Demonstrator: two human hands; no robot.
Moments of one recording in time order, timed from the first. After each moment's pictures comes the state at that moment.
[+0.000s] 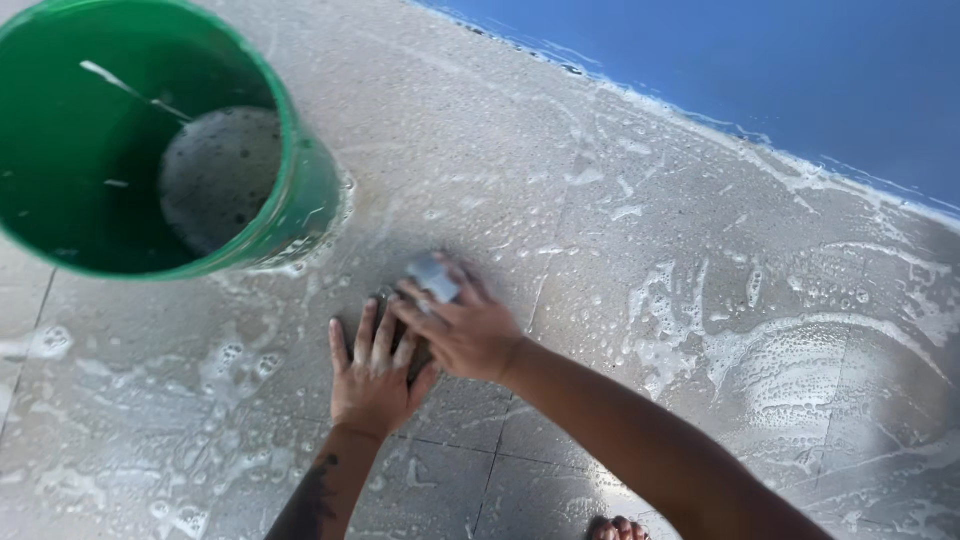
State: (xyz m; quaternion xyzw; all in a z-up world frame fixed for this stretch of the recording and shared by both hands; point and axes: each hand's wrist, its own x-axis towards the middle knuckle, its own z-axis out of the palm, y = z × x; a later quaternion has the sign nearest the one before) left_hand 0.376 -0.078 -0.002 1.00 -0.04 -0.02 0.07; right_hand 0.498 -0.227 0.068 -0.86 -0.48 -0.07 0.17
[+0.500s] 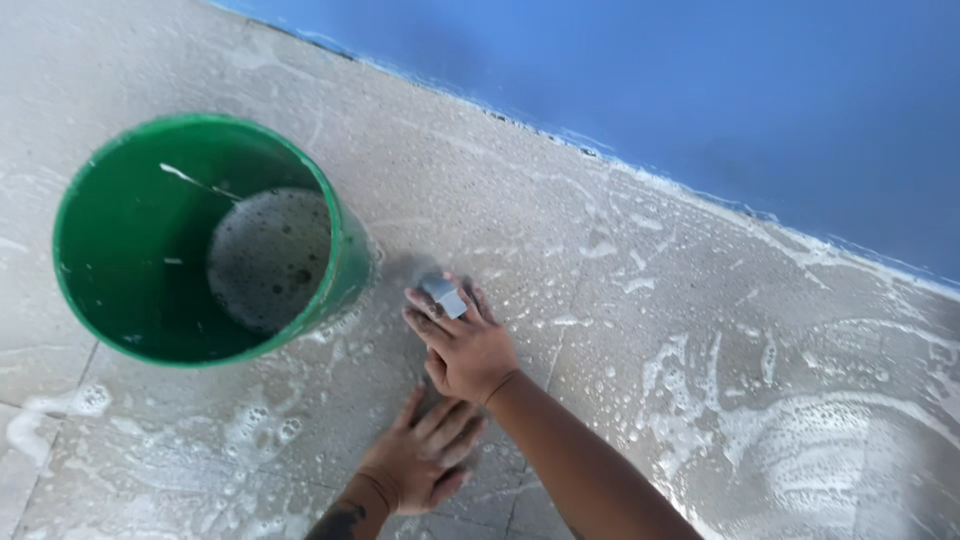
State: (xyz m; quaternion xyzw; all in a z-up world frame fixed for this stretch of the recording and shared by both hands) left_hand 0.391 -0.068 0.013 0.92 -0.33 0.05 0.19; right_hand 0.539 -0.193 0.052 -0.88 -0.44 -0.02 0.18
